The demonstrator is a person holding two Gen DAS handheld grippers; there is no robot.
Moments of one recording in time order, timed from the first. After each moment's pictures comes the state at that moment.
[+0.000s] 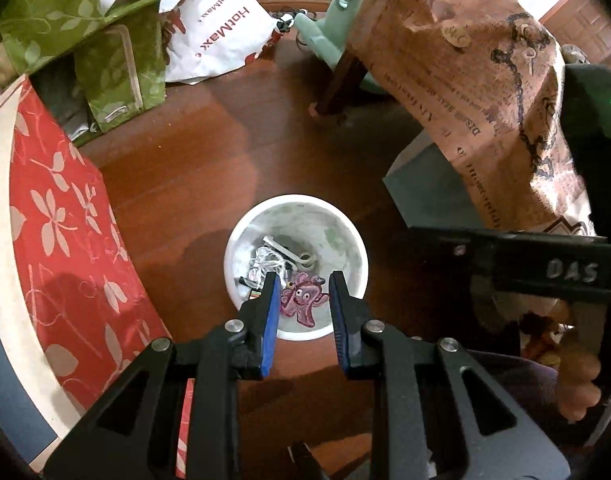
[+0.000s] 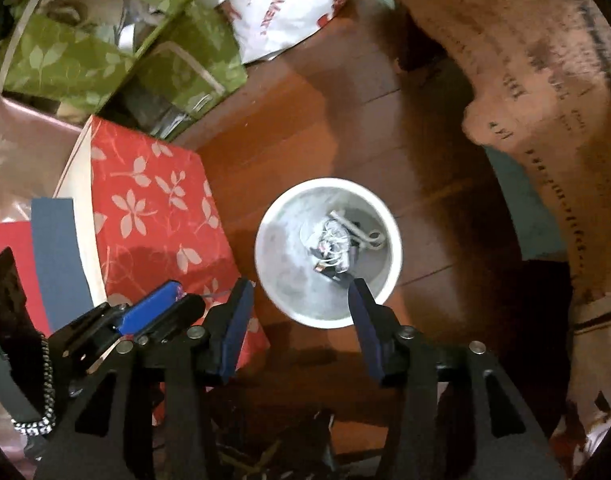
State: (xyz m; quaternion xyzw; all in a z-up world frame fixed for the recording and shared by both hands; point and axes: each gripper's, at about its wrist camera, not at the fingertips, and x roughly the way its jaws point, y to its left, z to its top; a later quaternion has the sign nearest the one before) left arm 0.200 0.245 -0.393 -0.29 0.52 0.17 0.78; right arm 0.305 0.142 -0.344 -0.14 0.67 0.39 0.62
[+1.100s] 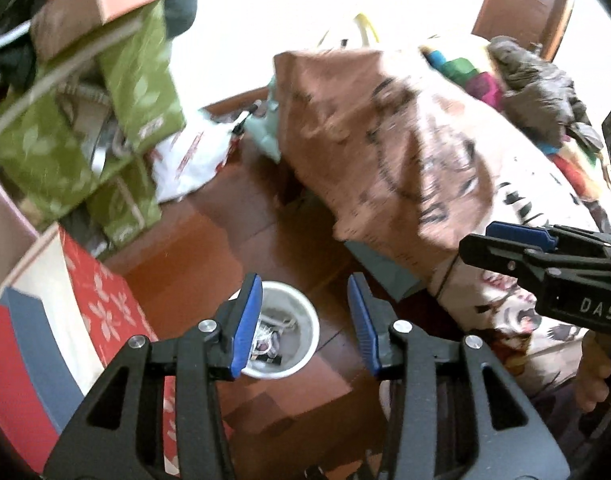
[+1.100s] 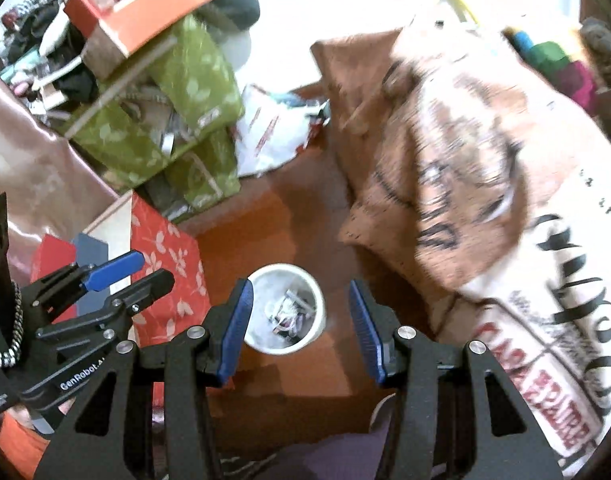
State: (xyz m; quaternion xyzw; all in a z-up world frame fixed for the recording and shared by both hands) left arm 0.230 0.157 -0.215 -0.15 0.44 0.17 0.87; right arm 0.310 0.017 -0.176 -0.11 0.49 0.41 0.76
